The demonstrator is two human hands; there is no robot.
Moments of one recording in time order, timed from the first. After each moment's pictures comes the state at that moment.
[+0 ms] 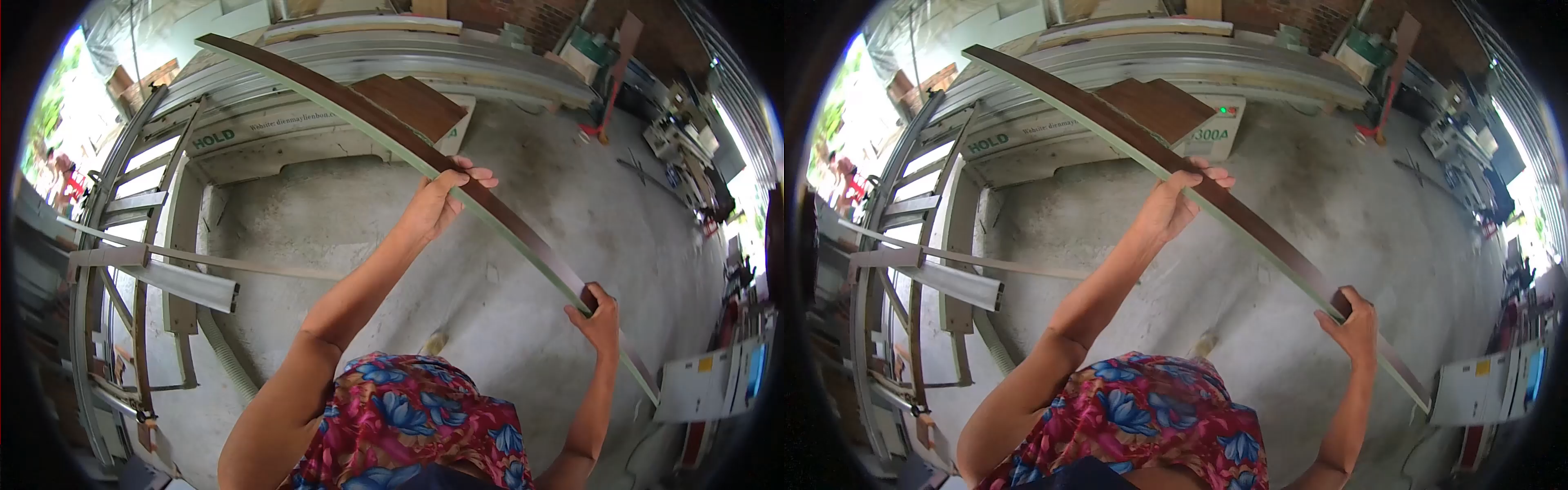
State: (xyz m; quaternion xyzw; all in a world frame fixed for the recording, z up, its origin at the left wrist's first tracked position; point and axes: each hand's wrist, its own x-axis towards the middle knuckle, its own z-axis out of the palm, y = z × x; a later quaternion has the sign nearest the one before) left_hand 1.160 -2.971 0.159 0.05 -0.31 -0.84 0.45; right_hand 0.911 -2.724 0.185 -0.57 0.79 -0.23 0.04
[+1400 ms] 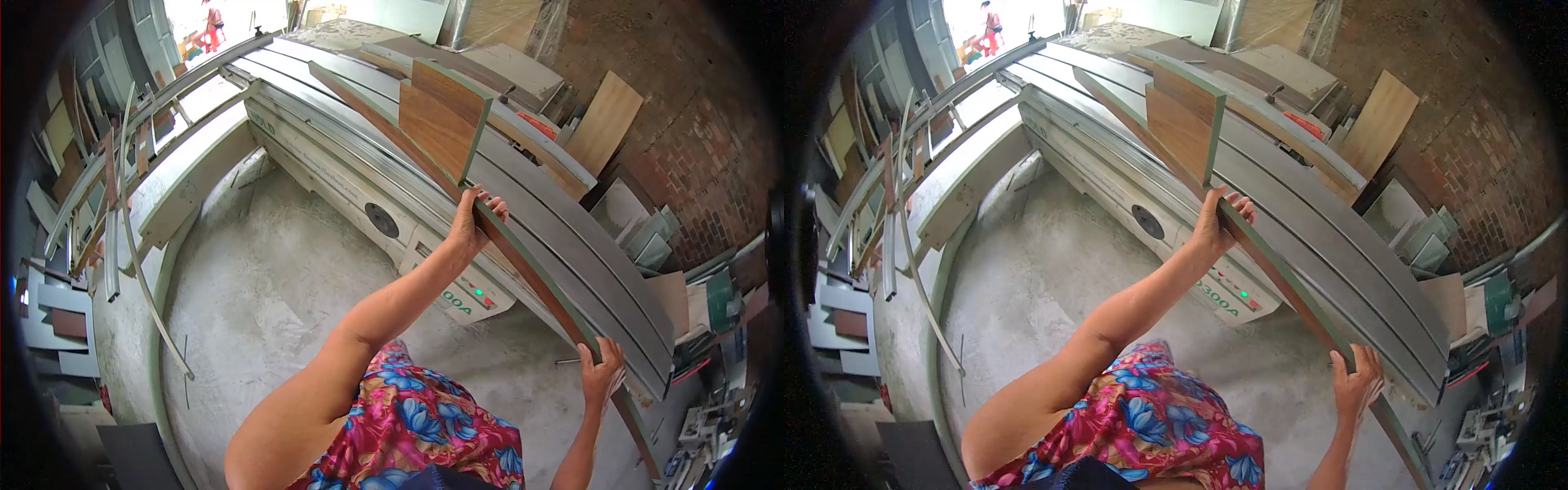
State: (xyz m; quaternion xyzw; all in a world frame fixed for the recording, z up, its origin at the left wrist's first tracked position) left_hand 0.844 -3.681 0.103 0.07 0.04 -0.65 0.75; right_hand 0.521 -3.559 0.191 -0.82 0.52 -0.22 -0.11
